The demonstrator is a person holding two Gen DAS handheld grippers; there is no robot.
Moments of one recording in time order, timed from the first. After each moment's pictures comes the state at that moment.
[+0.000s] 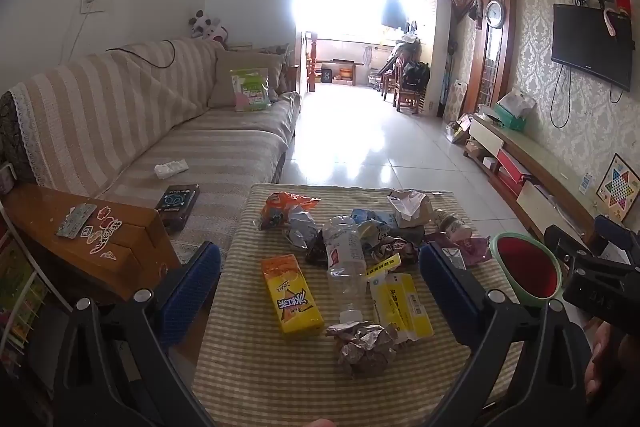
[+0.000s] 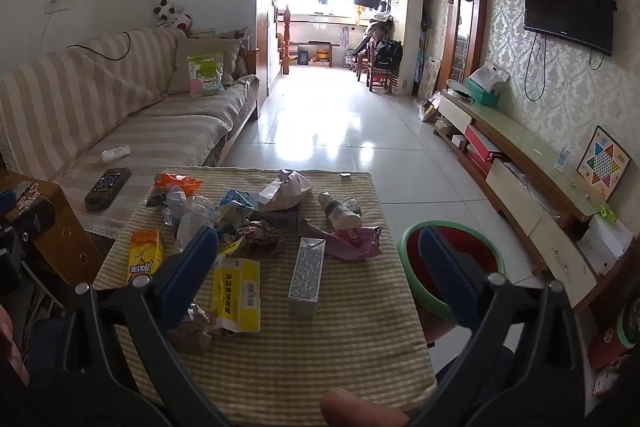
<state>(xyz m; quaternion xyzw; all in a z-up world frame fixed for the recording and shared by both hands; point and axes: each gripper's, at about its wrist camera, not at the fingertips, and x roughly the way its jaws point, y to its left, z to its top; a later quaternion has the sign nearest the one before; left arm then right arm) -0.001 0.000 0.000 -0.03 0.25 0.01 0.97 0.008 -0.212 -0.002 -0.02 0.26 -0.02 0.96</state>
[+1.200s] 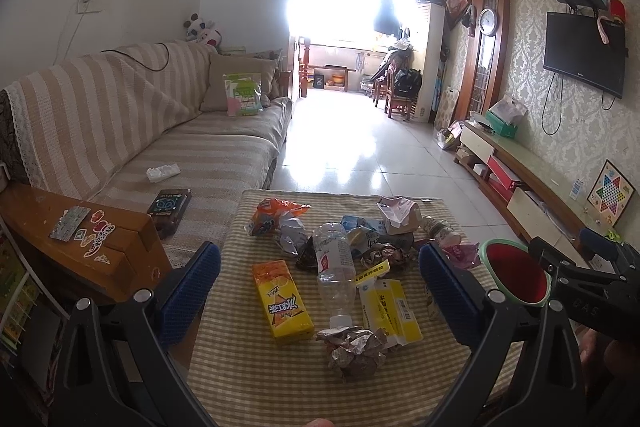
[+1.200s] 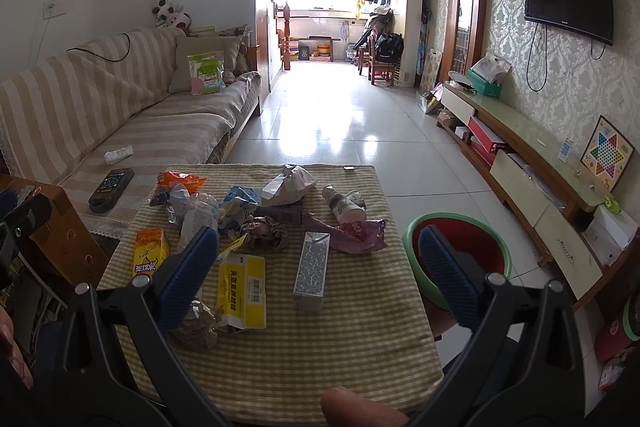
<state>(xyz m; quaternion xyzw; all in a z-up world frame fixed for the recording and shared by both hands) -0.002 -0.003 0.001 -0.03 0.25 -0.01 0.97 0.008 -0.215 -0.002 -0.01 0.27 -0.02 0.96</state>
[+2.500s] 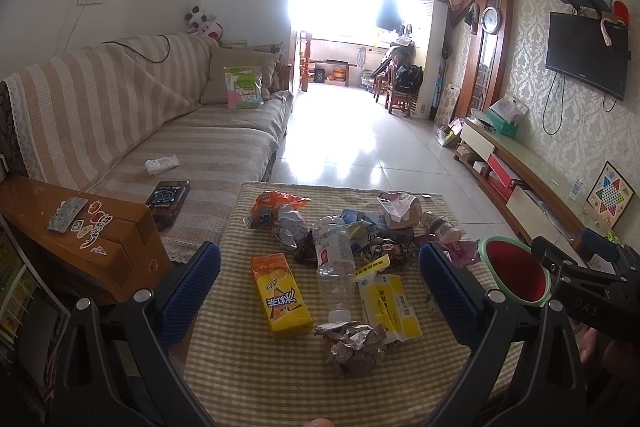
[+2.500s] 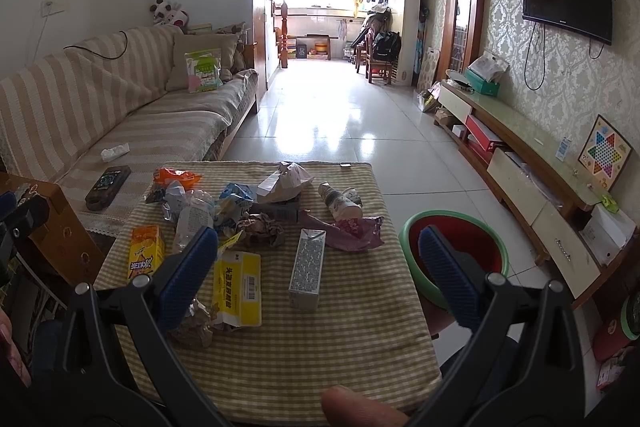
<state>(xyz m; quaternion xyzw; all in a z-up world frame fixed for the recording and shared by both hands) 0.001 -0.001 -0.001 -0.04 0.26 -0.01 0.96 0.009 -0.216 -0.009 -0.01 0.28 -0.02 0.96</state>
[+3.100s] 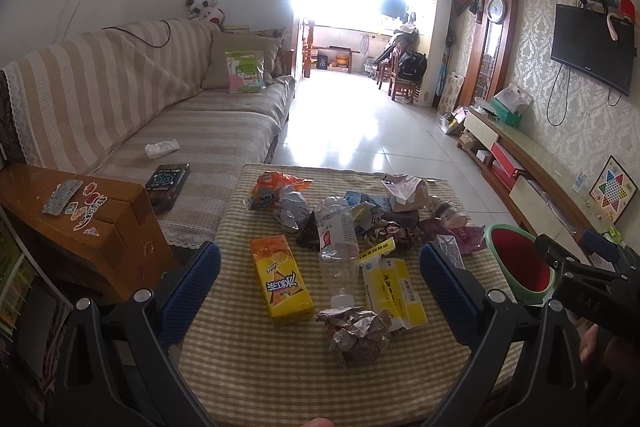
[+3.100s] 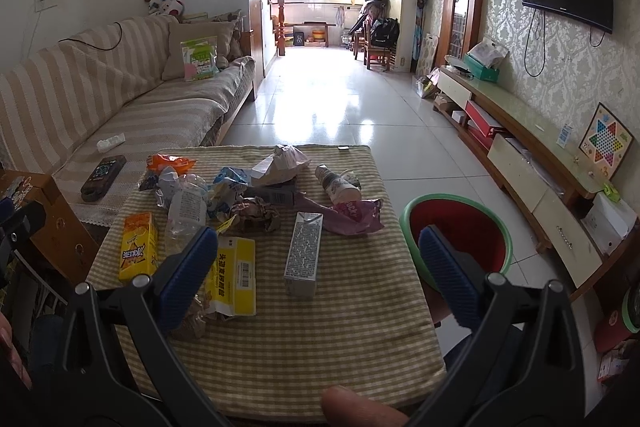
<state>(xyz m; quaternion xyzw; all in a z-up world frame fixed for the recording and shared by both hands) 0.007 0.002 -0.024 -0.05 0.29 -0.01 0.96 0.015 -0.223 -0.027 0.00 0.30 -0.03 0.95</state>
